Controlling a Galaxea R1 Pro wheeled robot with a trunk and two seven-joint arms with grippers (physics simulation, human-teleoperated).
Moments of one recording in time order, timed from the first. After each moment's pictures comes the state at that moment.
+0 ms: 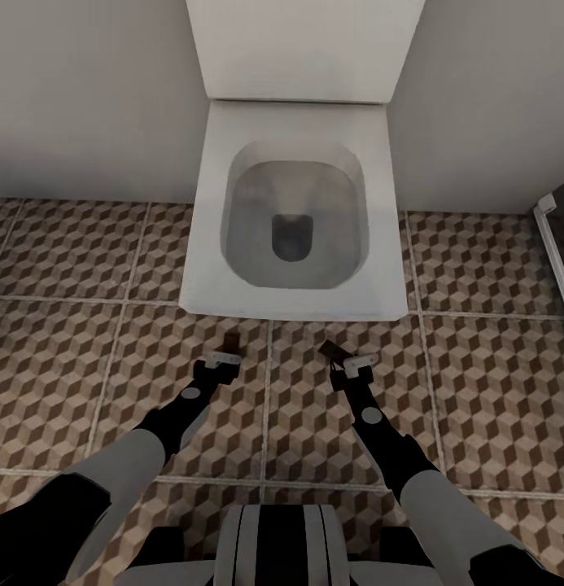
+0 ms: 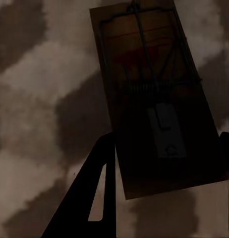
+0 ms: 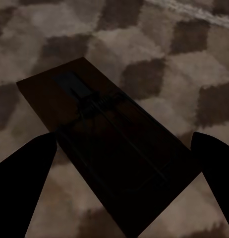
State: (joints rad) left arm -0.97 -0.03 -0.42 -0.32 0.19 -0.16 0.11; right arm -0.77 0.05 0.22 -0.62 0.16 -0.18 -0.18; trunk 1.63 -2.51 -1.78
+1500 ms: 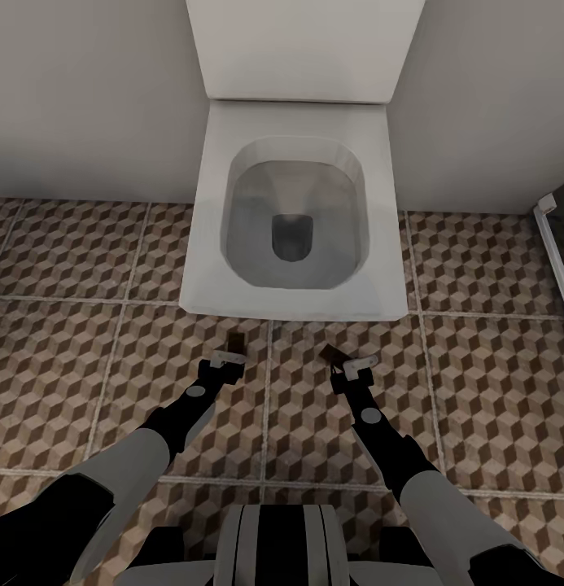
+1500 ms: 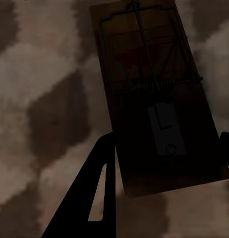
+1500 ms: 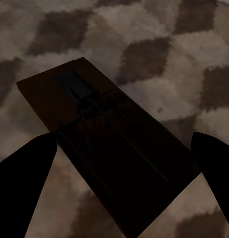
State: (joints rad) left arm -0.97 -0.05 -0.42 -0.34 0.19 -0.11 0.11; right arm -0.77 0.05 0.22 -0.61 0.16 -0.14 -0.18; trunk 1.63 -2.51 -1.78
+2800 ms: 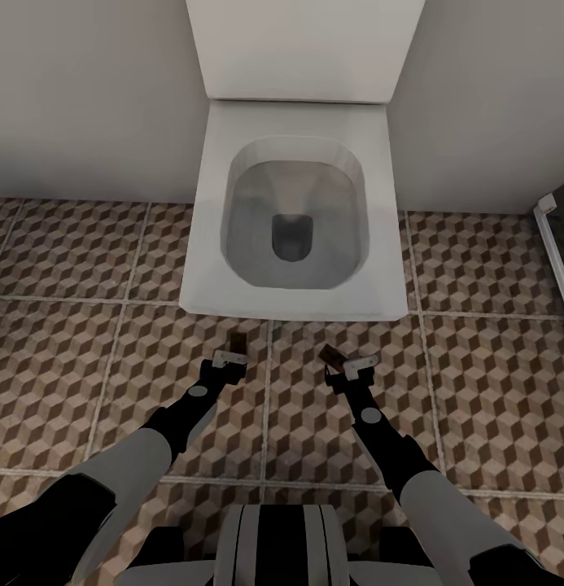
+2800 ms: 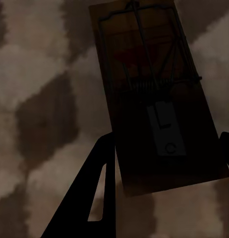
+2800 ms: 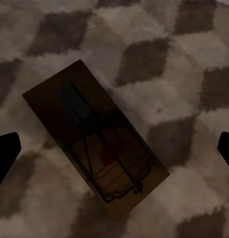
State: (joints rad) left arm -0.97 -0.06 -0.43 -0.34 0.19 -0.11 0.11; right arm -0.77 0.05 0.22 -0.61 0.16 -0.14 -0.18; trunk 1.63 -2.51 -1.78
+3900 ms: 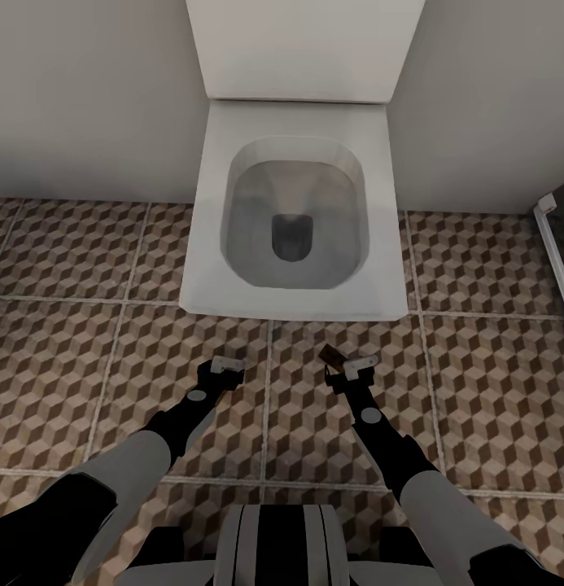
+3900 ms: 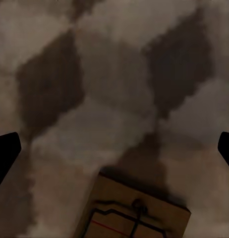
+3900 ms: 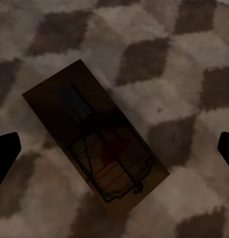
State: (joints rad) left arm -0.97 -0.06 -0.43 -0.29 0.20 -0.11 0.12; right arm -0.77 0.05 0.22 -0.61 0.16 -0.14 -0.18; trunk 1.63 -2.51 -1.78
